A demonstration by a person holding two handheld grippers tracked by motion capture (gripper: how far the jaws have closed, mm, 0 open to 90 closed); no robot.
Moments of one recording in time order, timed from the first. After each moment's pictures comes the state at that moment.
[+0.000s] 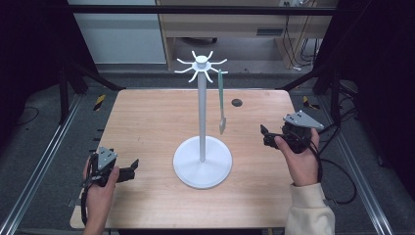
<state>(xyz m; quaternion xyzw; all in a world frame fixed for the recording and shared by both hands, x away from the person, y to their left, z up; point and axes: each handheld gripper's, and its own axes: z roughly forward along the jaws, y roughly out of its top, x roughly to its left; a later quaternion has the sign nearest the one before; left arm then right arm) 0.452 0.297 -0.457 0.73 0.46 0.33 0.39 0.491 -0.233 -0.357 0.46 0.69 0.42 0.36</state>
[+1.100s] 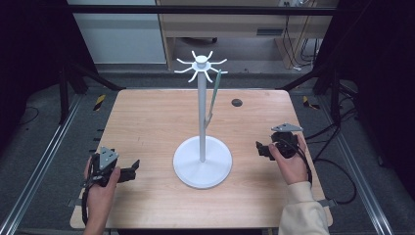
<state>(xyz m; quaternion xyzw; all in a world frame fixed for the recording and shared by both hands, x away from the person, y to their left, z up) 0.452 0.295 -0.458 0.73 0.45 0.33 0.38 0.522 -0.236 -0.434 0.51 0.75 0.34 0.27</state>
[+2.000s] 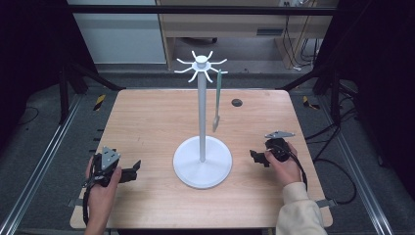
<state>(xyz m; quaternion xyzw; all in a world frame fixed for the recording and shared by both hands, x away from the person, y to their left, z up) 0.453 0.292 -0.459 0.74 0.45 0.33 0.38 0.531 -0.230 -0.479 0.50 0.77 0.34 0.20</state>
